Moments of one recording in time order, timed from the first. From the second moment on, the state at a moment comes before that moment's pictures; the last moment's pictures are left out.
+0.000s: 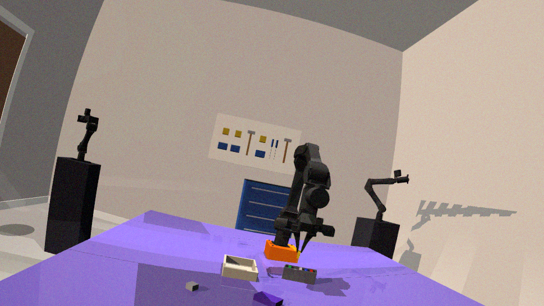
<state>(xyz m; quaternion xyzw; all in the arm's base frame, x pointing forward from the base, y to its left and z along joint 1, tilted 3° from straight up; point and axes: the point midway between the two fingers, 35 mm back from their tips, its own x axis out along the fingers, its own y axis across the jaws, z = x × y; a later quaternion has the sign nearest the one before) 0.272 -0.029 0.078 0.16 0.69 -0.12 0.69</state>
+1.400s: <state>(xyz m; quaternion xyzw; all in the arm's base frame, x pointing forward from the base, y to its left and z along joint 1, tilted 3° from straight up) 0.259 -0.203 0.072 0.15 0.69 -0.12 0.70</state>
